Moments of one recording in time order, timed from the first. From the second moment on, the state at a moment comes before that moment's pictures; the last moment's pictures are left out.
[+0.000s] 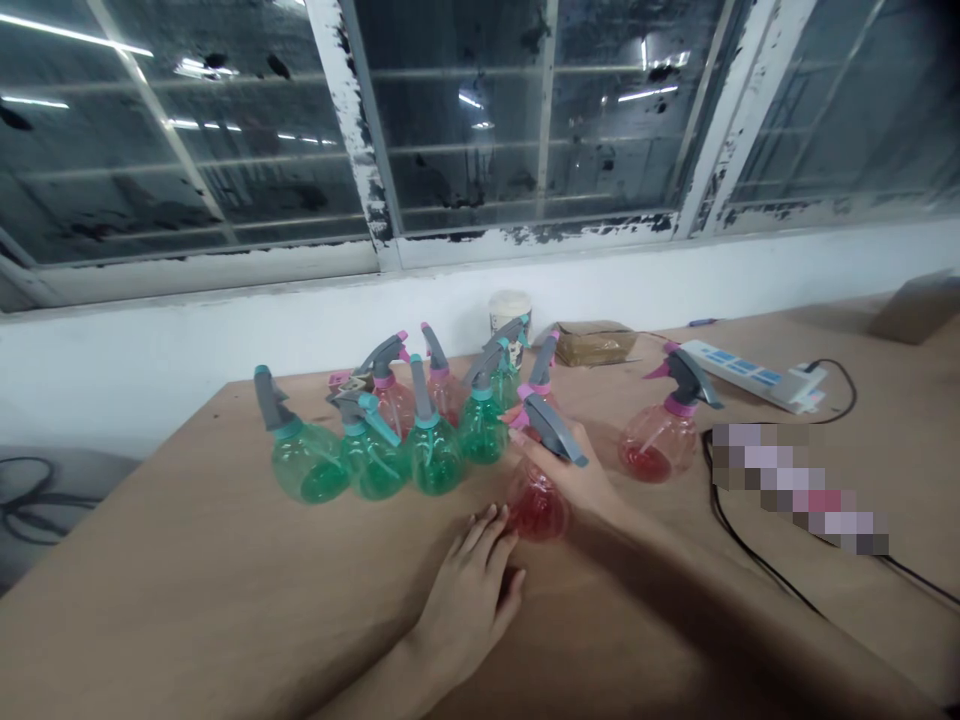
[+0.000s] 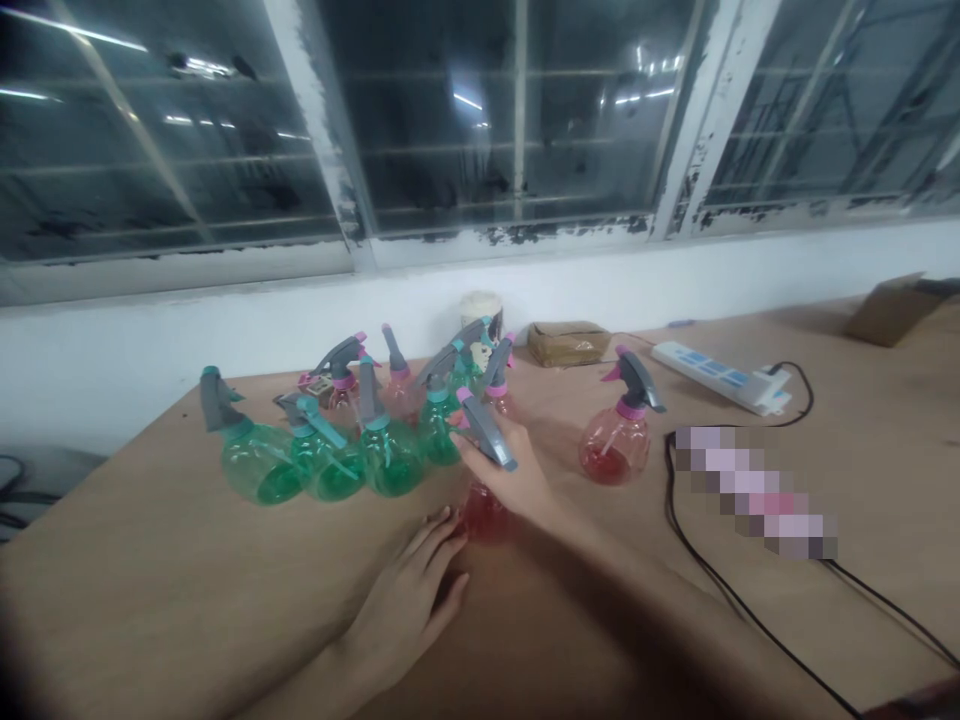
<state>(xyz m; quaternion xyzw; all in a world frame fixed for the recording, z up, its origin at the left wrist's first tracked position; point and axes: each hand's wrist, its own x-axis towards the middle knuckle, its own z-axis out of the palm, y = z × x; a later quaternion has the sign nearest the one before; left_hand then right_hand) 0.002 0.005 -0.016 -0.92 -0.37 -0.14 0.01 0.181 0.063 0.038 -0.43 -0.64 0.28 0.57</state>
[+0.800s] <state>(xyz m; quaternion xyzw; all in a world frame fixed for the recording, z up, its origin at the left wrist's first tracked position) -0.001 0.006 -0.023 -0.92 -0.36 -0.16 0.01 0.181 0.062 0.044 -0.42 -0.66 0.27 0.56</state>
